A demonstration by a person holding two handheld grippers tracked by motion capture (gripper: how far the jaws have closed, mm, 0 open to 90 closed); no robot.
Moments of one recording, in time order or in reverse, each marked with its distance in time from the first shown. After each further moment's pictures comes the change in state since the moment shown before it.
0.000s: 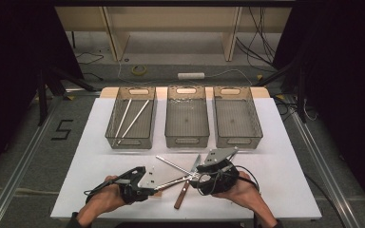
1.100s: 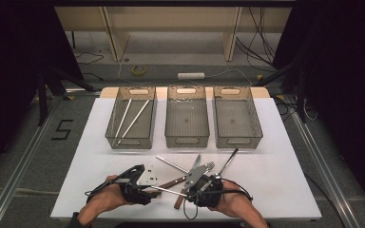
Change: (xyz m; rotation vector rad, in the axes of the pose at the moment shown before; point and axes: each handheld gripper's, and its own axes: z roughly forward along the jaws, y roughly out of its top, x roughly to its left) left arm 0.000 -0.002 0.008 -0.050 0.019 -0.017; right arm 0.041 0.002 0.030 0.278 0.075 -0.225
